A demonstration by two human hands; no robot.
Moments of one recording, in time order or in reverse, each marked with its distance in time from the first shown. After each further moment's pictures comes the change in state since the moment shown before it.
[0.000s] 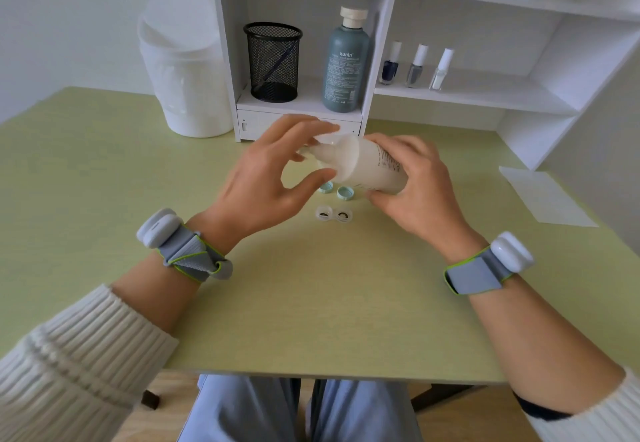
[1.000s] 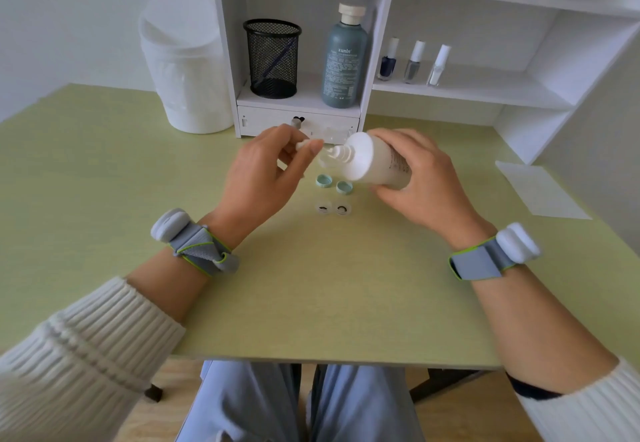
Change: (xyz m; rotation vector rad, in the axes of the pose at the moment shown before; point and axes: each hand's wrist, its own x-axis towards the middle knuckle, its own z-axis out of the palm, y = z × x) left_hand -0.005 -0.004 0.010 -0.007 0.125 -0.290; right_hand 0.001 0.009 -0.011 -0.044 -0.056 -0.120
